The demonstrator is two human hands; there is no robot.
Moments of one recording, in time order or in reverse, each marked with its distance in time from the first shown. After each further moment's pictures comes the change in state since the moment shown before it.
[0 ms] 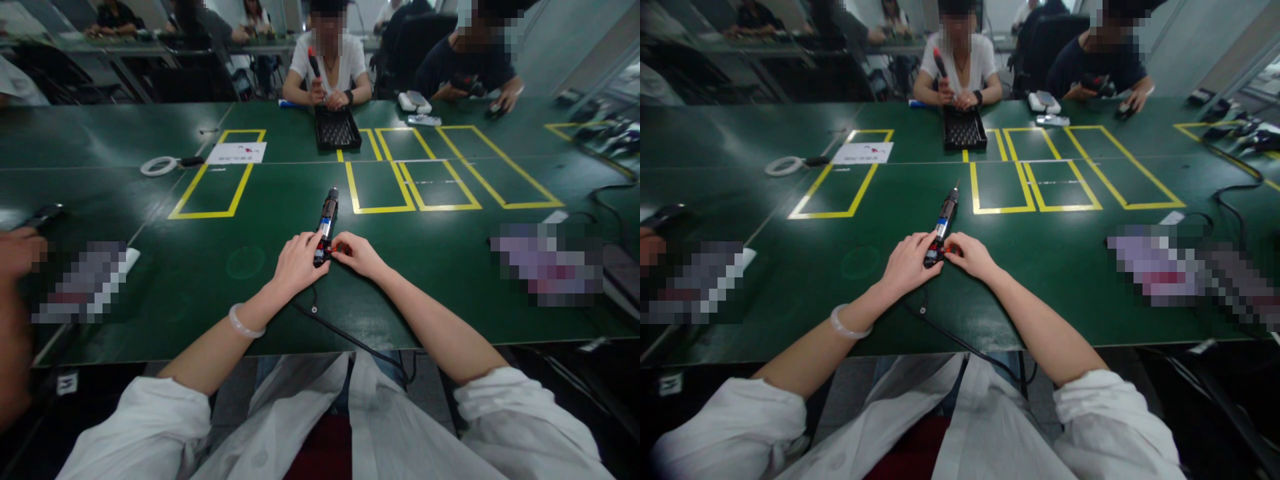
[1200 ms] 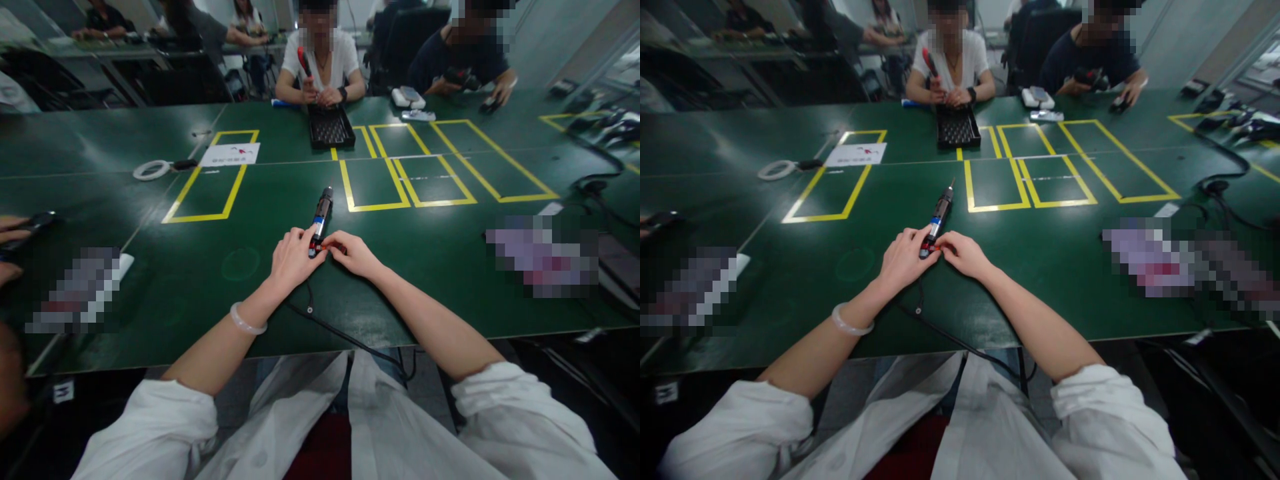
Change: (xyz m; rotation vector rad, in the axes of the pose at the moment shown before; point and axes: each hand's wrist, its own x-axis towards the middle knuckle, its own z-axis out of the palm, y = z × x) left_hand 0.012 0.009 -0.005 0.082 -0.048 -0.155; right_hand -0.001 -0.002 0.002 -0.013 0.046 -0.056
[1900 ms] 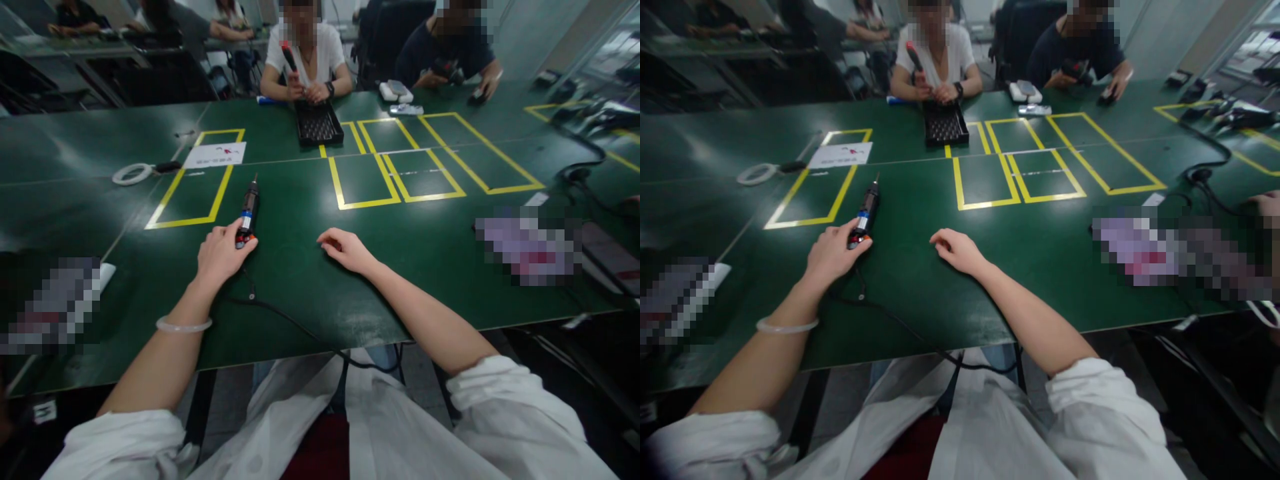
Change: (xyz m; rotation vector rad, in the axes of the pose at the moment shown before) left_hand 0.005 -0.120 -0.020 0.073 -0.085 -0.320; right_hand -0.001 0.008 -0.007 0.009 0.028 0.046
